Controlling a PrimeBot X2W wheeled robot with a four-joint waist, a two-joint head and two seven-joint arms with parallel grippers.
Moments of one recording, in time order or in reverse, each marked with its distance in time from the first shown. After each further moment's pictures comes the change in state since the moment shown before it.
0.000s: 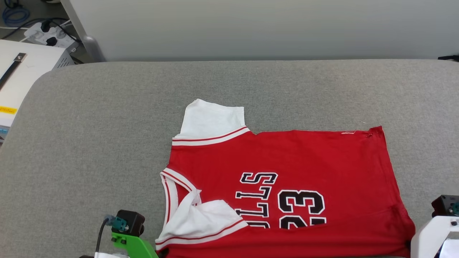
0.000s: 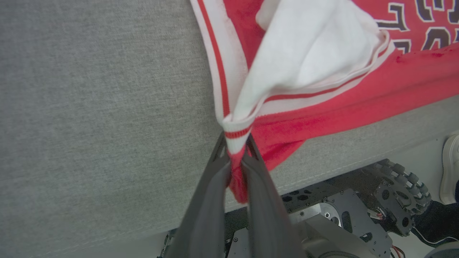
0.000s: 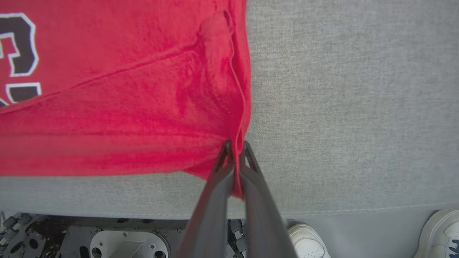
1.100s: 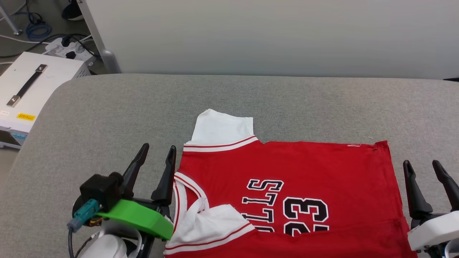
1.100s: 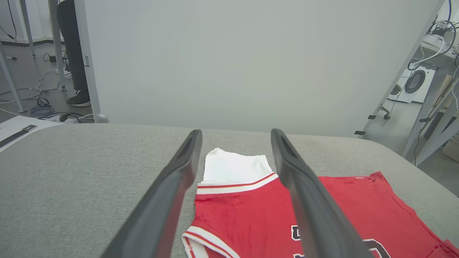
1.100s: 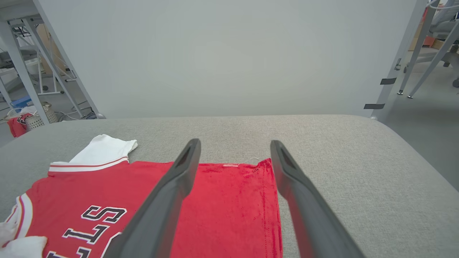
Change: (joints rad) left arm 0.054 -0.295 0.433 -0.013 0.387 -0.117 -0.499; right arm 0.002 -0.005 0.069 -0.111 0.055 -0.001 -0.842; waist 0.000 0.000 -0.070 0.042
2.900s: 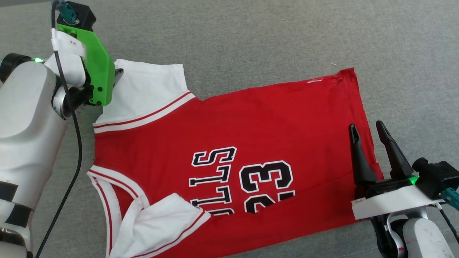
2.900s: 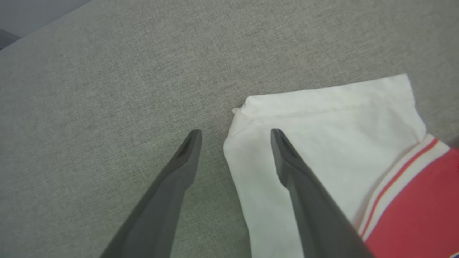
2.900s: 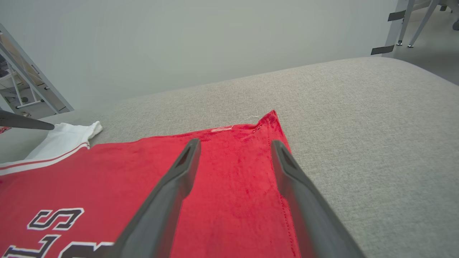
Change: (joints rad) left arm -0.855 0.020 -0.048 0.726 0.061 -0.329 0.933; right arm -0.209 0.106 0.206 0.153 0.000 0.000 -0.274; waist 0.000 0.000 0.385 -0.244
